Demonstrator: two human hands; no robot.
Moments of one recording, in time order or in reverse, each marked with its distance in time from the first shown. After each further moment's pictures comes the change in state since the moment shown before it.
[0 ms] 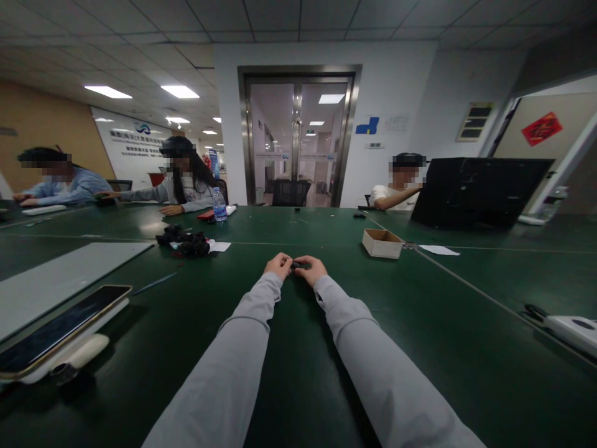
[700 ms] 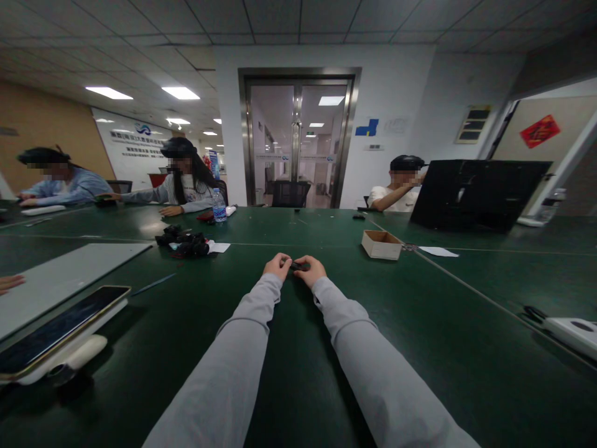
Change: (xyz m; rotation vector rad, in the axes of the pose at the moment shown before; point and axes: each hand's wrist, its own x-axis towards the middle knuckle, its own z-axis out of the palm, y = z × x) left_hand -0.002 0.003 -0.003 0.166 0.091 0.080; right_hand 0.002 0.010 0.003 -0.030 0.084 -0.083
